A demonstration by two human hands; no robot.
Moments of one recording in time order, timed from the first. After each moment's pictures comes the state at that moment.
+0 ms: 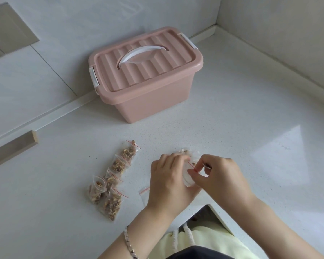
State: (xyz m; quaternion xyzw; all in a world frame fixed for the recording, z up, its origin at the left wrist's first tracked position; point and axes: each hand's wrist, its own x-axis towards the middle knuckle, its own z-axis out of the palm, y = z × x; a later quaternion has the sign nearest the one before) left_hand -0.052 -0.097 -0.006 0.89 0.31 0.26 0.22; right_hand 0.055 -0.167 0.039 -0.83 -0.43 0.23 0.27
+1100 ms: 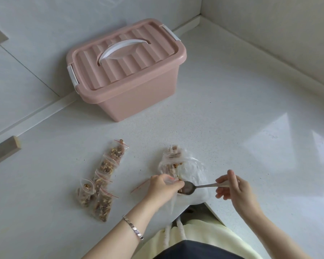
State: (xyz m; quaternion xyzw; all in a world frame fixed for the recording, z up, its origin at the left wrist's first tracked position) left_hand -0.050 -0.099 -0.076 0.63 0.53 -0.08 0.56; right_hand 0.086 -0.247 -0.065 -0.81 -0.11 0.35 0.46
